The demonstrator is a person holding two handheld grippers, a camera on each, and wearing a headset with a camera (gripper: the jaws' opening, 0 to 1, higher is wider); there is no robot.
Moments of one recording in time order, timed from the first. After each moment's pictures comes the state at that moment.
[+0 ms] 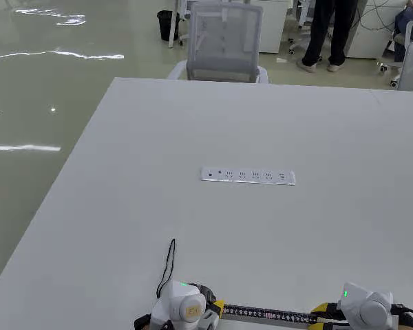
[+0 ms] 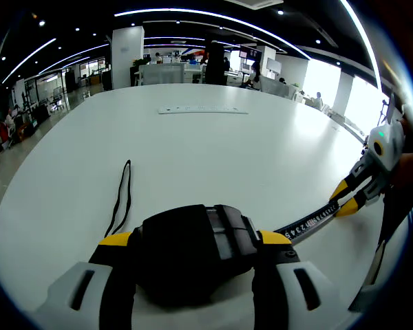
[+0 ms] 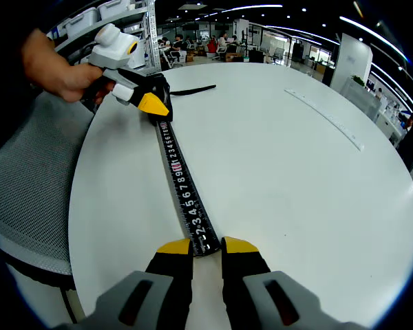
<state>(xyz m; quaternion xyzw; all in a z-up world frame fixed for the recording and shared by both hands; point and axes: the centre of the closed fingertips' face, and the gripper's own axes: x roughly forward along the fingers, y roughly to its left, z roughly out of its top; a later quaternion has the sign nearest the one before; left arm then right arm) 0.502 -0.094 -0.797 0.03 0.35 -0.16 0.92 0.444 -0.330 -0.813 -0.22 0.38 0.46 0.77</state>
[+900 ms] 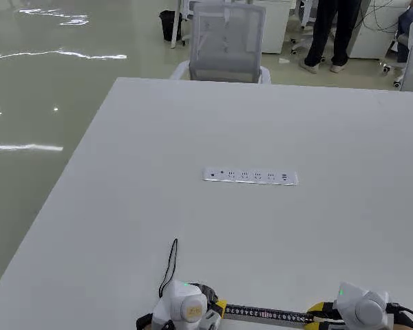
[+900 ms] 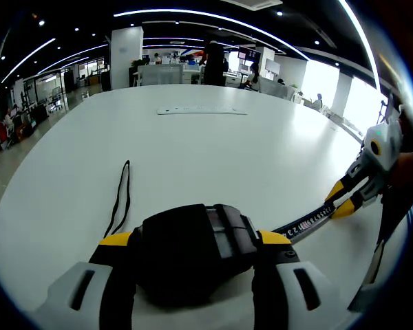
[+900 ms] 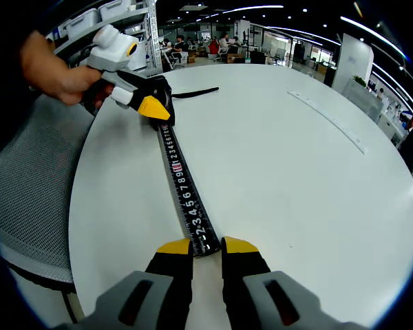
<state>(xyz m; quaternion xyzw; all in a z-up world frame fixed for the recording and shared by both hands) 0.502 -0.094 -0.796 0.02 0.34 -0.17 0.92 0.447 -0.317 -0.814 -0.22 0.38 0.46 0.77</state>
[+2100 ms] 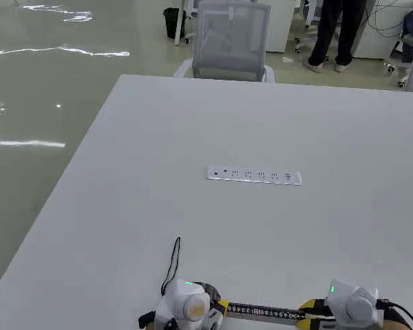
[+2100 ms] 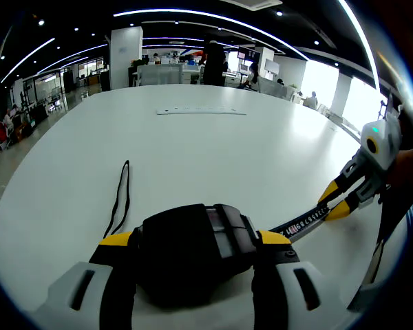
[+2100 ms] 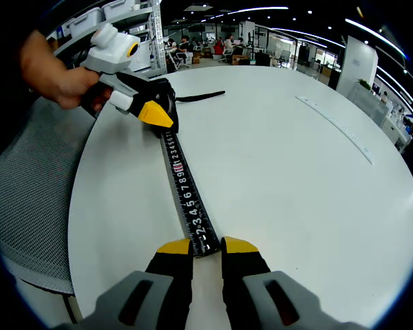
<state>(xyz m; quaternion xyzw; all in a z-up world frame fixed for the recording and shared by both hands) 0.502 -0.094 -0.796 0.02 0.34 -0.17 0.92 0.453 -0.295 -0.814 -0.22 0.38 0.48 0.76</state>
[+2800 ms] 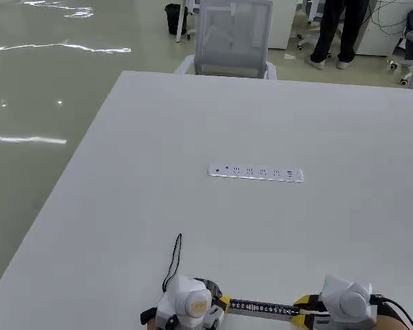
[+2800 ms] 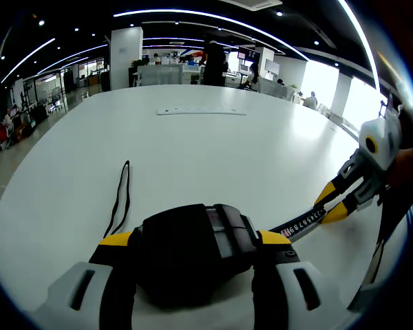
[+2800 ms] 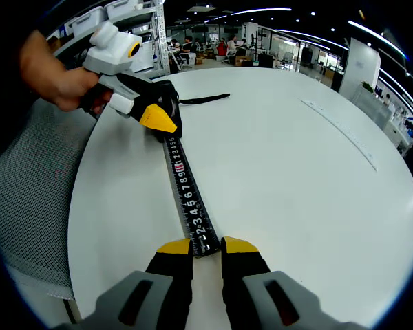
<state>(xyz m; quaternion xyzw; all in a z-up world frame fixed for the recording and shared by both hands) 0.502 -0.094 -0.796 0.02 0.34 -0.17 0.92 0.456 -0.281 -0.813 -0.22 0.37 0.48 0.76</state>
